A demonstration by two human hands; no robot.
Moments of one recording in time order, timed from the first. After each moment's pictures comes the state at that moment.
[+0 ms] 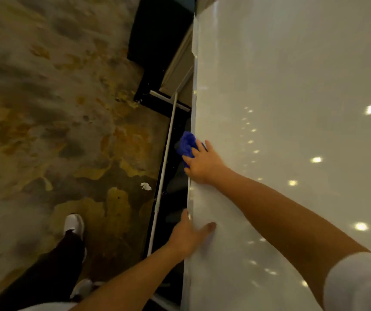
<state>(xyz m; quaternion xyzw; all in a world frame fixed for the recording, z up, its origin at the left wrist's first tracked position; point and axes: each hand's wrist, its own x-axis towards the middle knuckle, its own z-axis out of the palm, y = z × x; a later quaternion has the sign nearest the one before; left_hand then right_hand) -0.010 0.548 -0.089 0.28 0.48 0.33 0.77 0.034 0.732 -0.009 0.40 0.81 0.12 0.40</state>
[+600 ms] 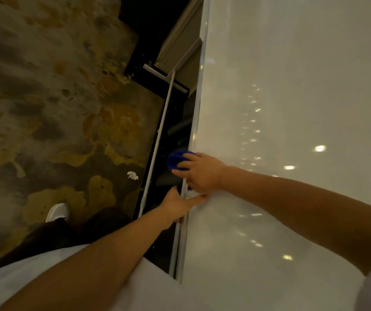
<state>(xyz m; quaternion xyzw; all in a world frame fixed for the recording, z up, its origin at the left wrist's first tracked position) -0.024 0.723 -0.104 0.16 0.49 0.29 0.80 0.049 0.833 -0.023 0.22 0.85 0.03 0.48</state>
